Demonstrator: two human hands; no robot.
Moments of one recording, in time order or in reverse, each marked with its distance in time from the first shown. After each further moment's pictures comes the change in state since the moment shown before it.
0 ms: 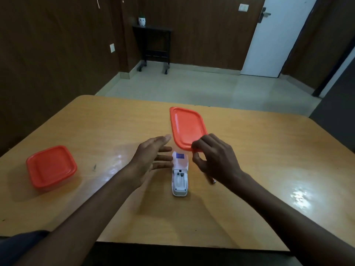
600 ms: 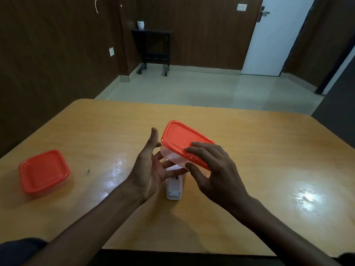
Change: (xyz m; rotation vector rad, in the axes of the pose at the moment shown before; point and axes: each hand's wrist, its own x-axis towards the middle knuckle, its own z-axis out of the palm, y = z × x) left_hand -0.022 -0.013 0.028 -0.481 -0.166 -0.012; right_hand -0.032 -0.032 -0.031 0.288 0.045 0.200
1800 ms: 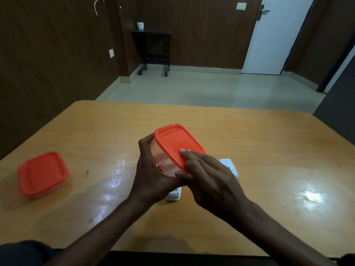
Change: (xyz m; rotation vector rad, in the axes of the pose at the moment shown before) left_hand -0.015 -0.020 -0.003 0.941 0.080 0.741; right_hand -0.005 -0.020 -0.012 -0.172 0.129 -0.352
